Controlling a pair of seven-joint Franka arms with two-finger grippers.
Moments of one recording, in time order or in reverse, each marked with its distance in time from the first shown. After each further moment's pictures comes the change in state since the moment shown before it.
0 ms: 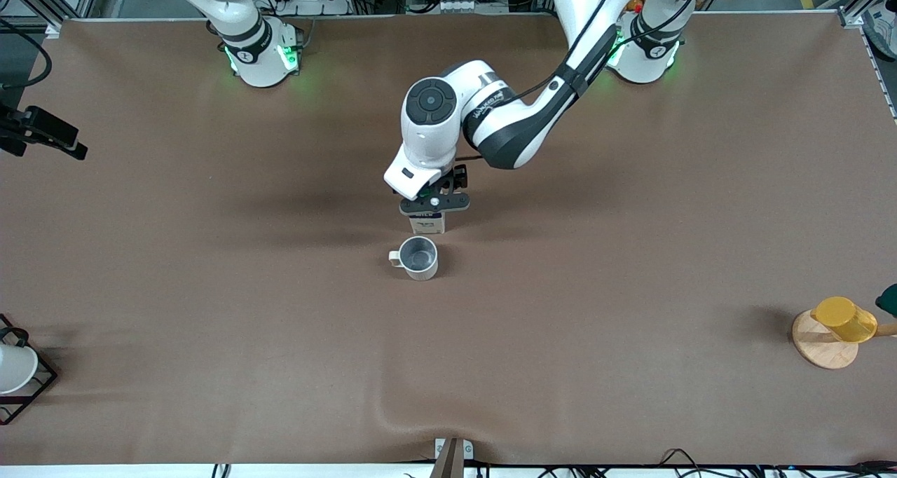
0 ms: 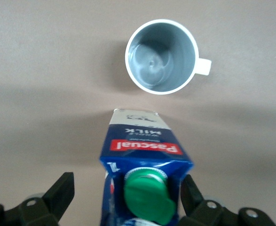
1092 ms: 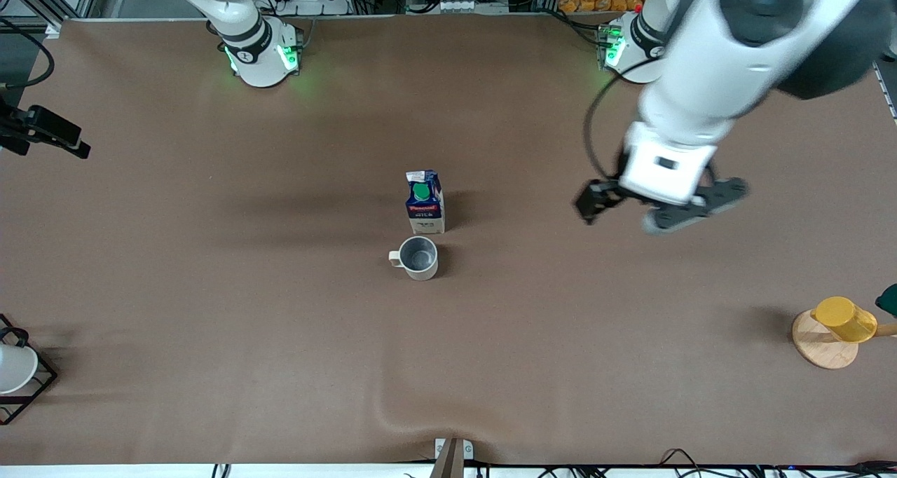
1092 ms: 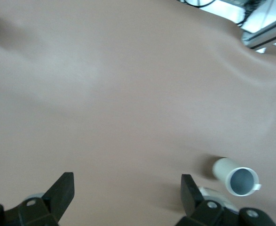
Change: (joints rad) left arm 0.478 -0.401 0.031 0.025 0.018 -0.378 0.262; right arm 0.000 0.001 0.008 0.000 0.004 -0.002 0.001
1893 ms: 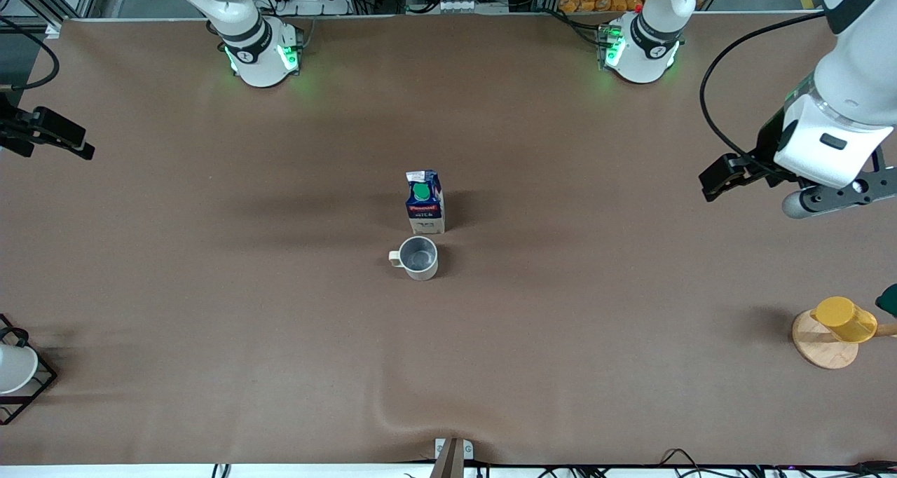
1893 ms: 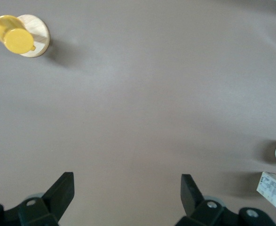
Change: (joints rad) left arm 0.184 -0.116 -0.002 -0.062 0.000 -0.128 0.303; right arm 0.000 0.002 0.005 0.000 0.001 0.003 0.000
